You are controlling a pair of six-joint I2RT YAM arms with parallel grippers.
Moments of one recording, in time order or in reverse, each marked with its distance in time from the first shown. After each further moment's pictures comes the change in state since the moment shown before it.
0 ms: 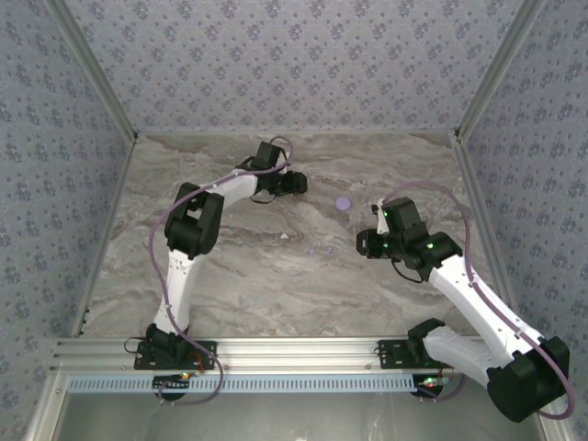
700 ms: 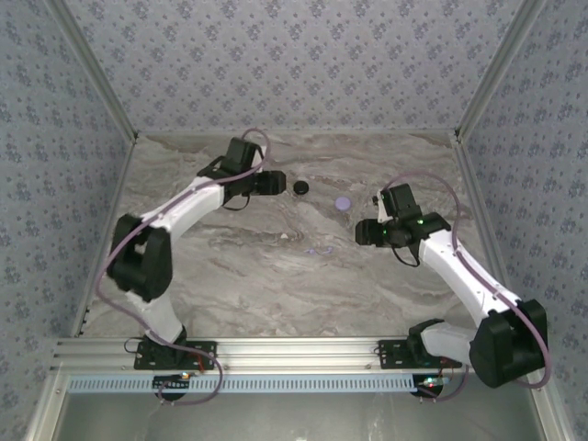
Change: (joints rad) left arm -0.006 -0.612 -0.402 -0.146 -0.251 0.149; right arm -0.114 0.225 0.082 0.010 0.019 -0.111
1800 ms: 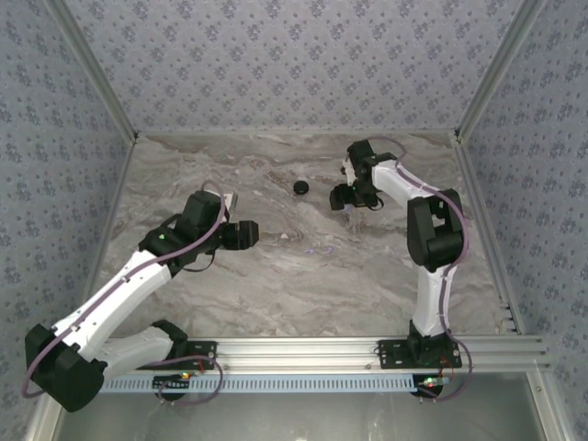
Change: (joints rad) left arm -0.113 -0.690 -0.452 -0.235 -0.120 -0.107; right arm -0.029 0.837 0.681 -0.121 -0.035 -0.179
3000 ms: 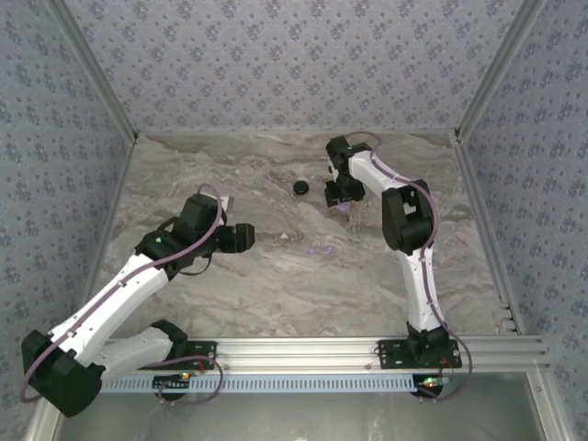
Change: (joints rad) left arm 0.000 -0.029 -0.009 -0.039 -0.040 0.001; right arm 0.063 0.280 0.353 -0.194 0.175 0.017
